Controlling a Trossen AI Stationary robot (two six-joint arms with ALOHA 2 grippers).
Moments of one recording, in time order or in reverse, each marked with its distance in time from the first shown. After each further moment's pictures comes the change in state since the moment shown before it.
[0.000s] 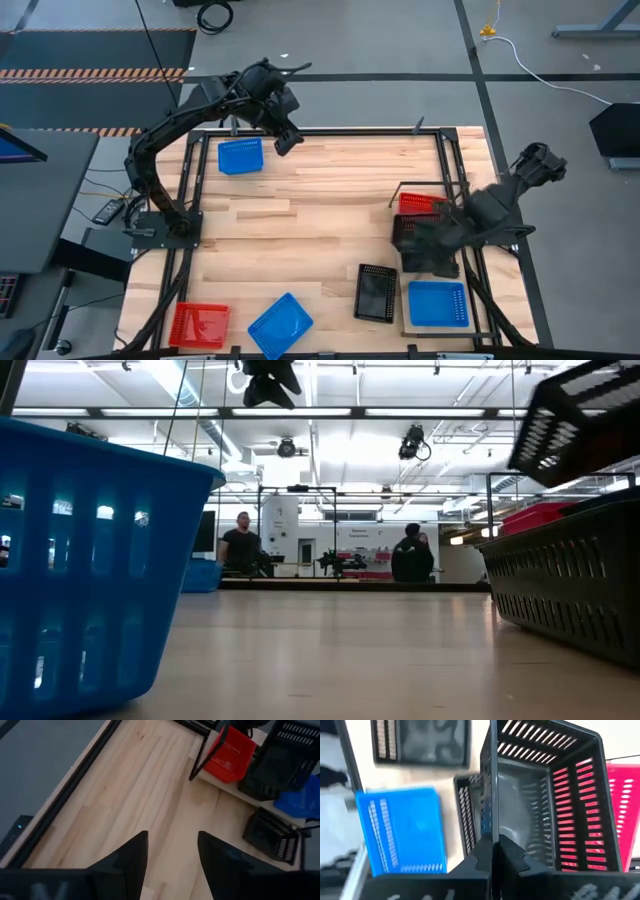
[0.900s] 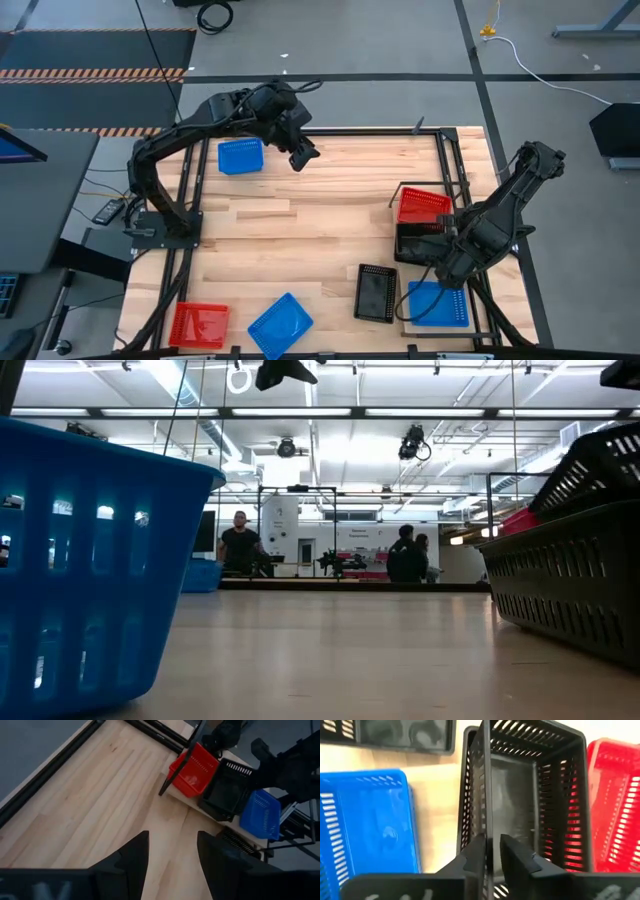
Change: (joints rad) left arm -0.167 0.000 0.000 0.120 -0.064 -0.241; right arm 0.177 -0.048 -0.286 0.158 0.142 0.151
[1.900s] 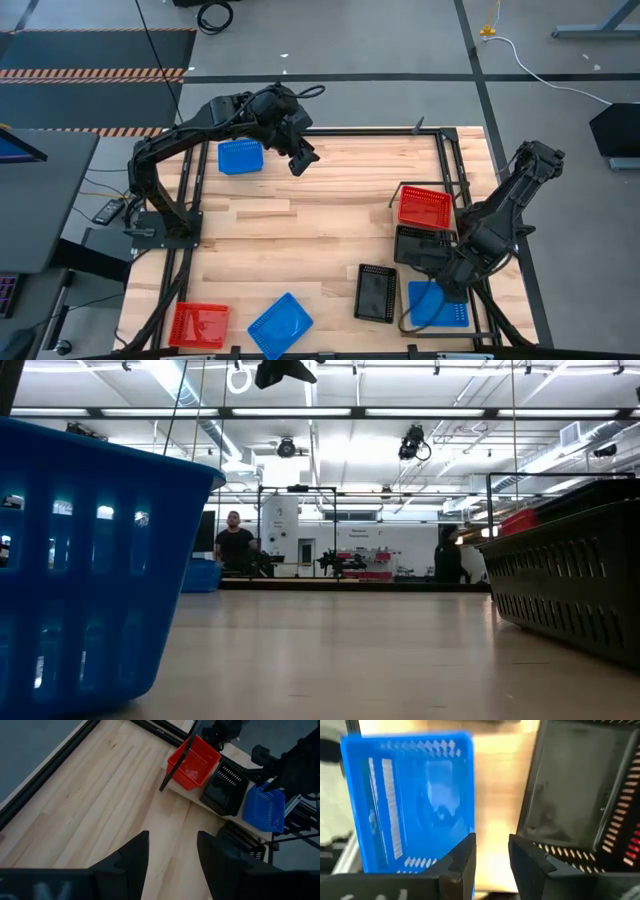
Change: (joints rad) left arm -0.024 0.000 0.000 -0.019 -0.021 0.025; right arm 0.049 0.002 -0.077 0.180 -0.200 0.008
